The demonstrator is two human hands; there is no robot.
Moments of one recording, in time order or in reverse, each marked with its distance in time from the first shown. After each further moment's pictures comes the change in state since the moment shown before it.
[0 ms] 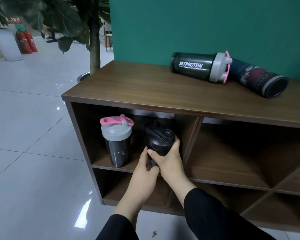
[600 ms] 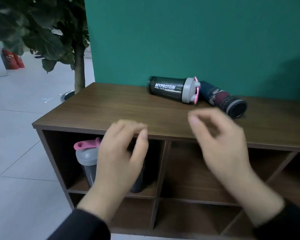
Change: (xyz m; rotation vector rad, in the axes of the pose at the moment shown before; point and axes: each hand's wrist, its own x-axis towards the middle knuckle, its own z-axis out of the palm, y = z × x) left_hand -0.035 0.162 -0.001 0.414 0.442 1.033; right_hand -0.022 -0.154 -0.188 -0.174 0.211 -0.694
